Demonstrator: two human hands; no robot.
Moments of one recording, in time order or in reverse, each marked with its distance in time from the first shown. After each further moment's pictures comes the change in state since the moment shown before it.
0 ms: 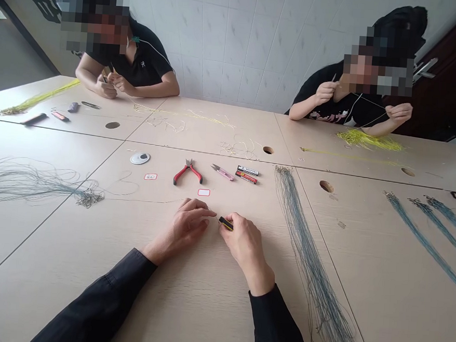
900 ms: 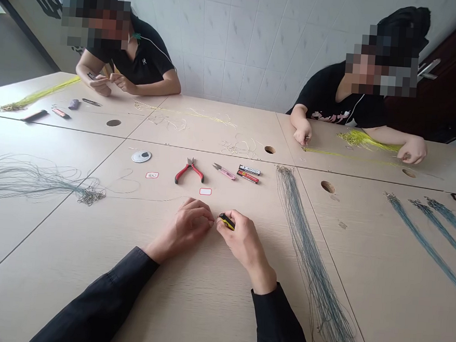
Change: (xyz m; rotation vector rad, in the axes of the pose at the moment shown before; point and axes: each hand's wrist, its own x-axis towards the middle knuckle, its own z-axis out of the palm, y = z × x) left_hand 0.001 0.001 0.000 -0.039 0.011 -0.019; right_hand 0.000 0.008 0.006 0.471 -0.058 -0.213
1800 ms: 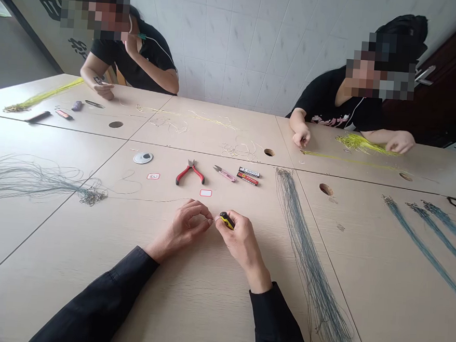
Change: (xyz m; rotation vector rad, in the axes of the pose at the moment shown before) left_hand 0.003 0.007 -0.006 -0.113 0.020 -0.060; right_hand -0.001 -0.007 0.003 0.113 0.042 -0.028
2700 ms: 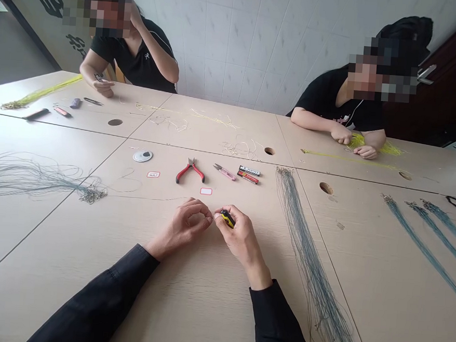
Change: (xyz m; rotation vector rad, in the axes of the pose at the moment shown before) left_hand 0.000 0.001 0.000 -0.032 0.006 -0.014; right_hand 0.001 -0.002 0.000 -0.007 -0.011 -0.099
